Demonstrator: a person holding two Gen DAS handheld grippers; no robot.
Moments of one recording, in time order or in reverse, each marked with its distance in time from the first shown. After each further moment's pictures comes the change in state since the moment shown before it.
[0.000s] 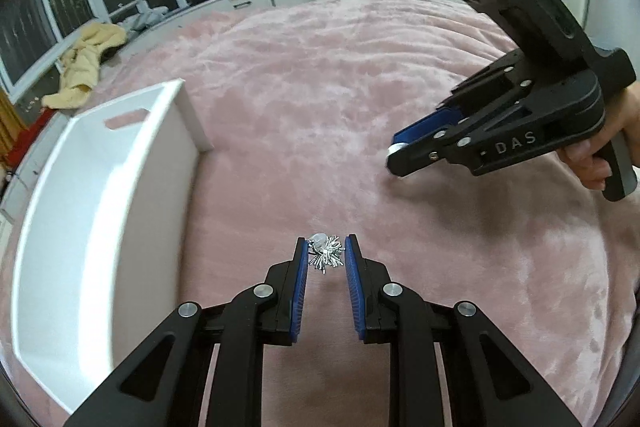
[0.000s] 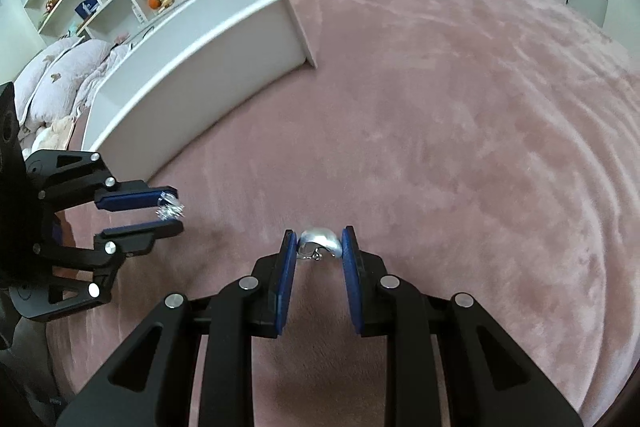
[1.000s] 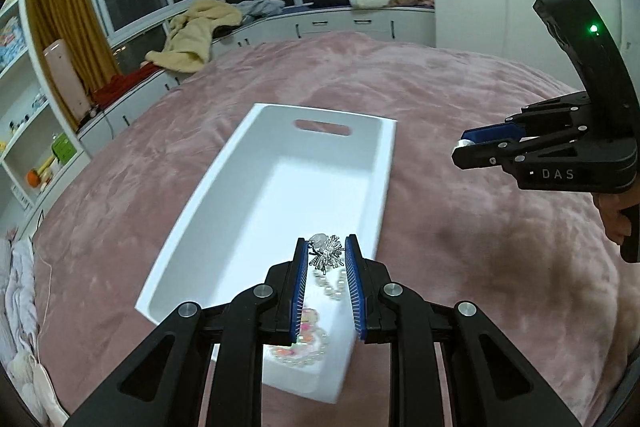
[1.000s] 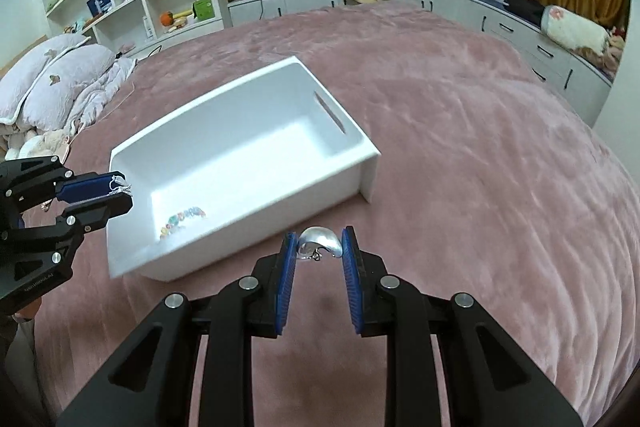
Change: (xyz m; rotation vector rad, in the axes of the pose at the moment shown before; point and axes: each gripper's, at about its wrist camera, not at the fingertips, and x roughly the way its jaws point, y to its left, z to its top) left arm -0.099 0.122 -0.008 -0.286 -0.053 0.247; right arm -0.011 0.103 0.104 -0.161 -0.122 -0.098
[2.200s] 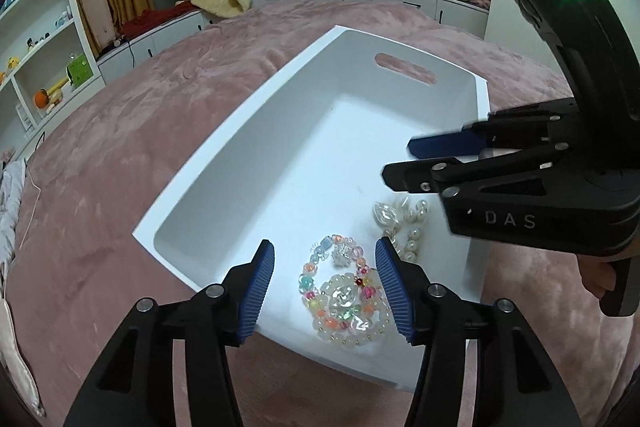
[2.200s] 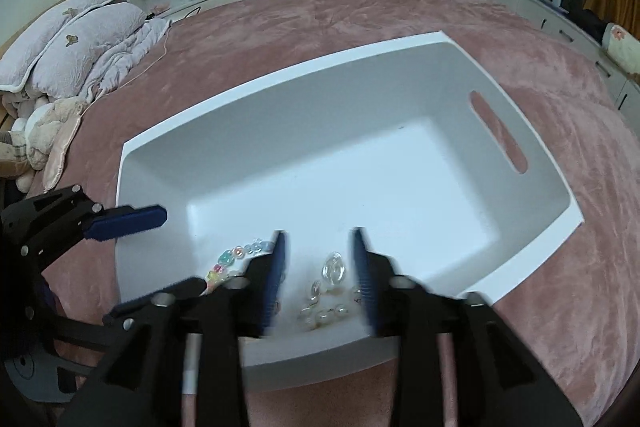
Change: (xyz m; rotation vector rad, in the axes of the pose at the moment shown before) left arm 0.056 0.064 -0.054 -0.195 0.100 0.011; right arm 0.103 0.095 0.034 -0.090 0.058 0.097
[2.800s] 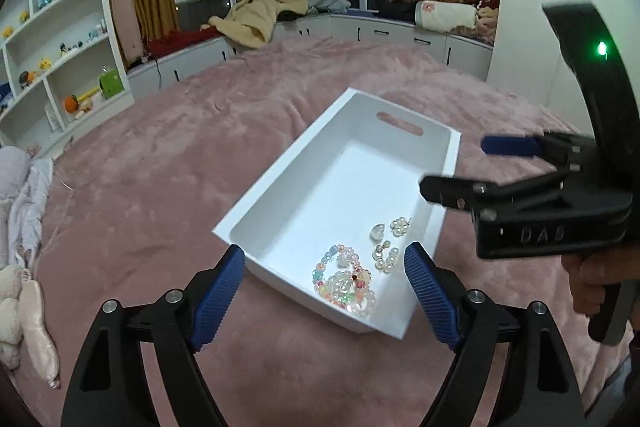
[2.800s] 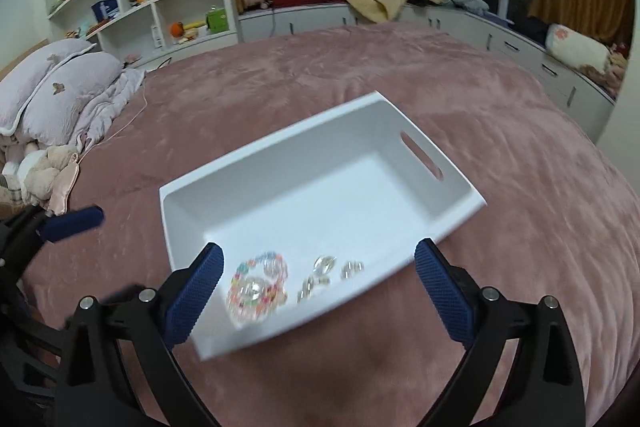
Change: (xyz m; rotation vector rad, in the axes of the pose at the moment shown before) left arm -0.110 0.001 -0.002 -0.053 -0.119 0.045; right arm -0.104 0.019 -0.019 0.128 -0.119 -0.131
